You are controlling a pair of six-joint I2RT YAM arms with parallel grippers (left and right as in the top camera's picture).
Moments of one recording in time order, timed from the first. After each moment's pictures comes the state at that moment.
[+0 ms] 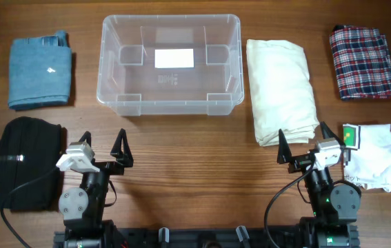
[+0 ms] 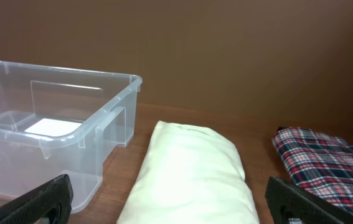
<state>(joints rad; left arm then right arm) 0.08 0.01 0.01 -0.06 0.16 -0.36 -0.02 0.02 0.01 0.01 -0.17 -0.07</state>
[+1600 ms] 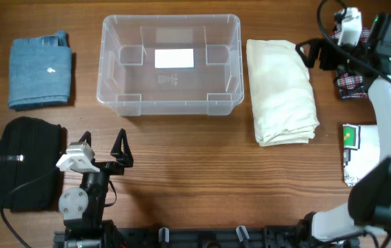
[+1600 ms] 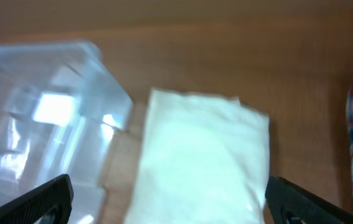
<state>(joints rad) 0.08 0.01 0.01 -0.06 0.16 -0.36 -0.25 1.71 1.40 -0.58 -0.54 -0.16</state>
